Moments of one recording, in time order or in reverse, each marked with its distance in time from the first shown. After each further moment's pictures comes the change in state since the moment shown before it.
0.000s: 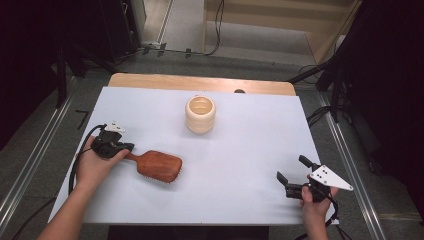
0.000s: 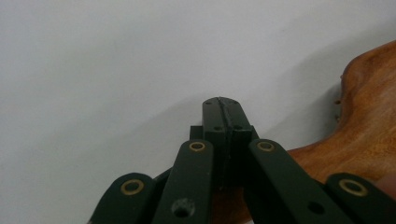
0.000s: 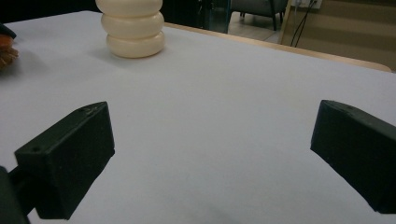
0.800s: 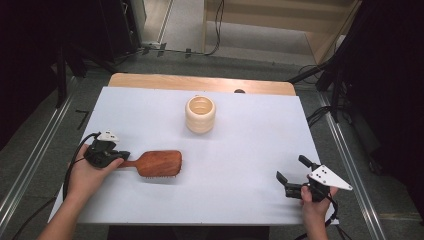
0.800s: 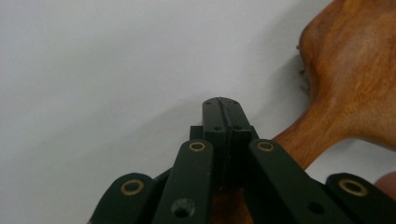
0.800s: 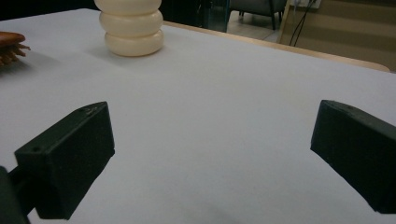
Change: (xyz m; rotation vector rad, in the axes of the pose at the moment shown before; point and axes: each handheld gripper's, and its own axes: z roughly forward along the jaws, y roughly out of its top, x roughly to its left) left arm -0.010 -0.025 -0.018 0.007 -0.030 0.011; right arm 0.000 0.000 0.001 0.004 -0.006 -0.007
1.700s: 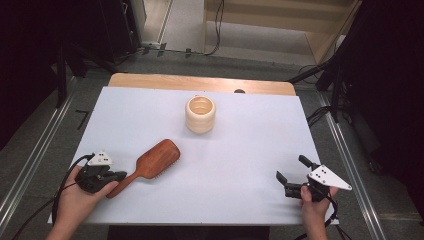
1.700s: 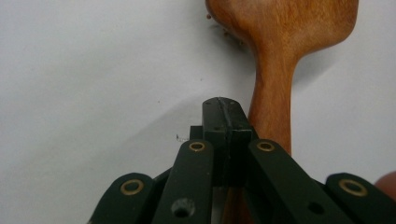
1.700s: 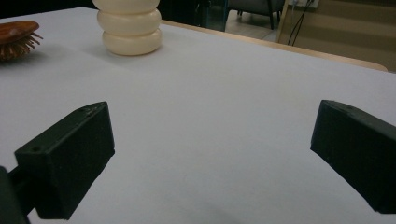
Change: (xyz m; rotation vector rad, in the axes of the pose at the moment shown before) left arm -0.039 -0.040 -0.025 -0.004 -0.036 0.026; right arm 0.000 0.000 0.001 0.003 -0.009 -0.006
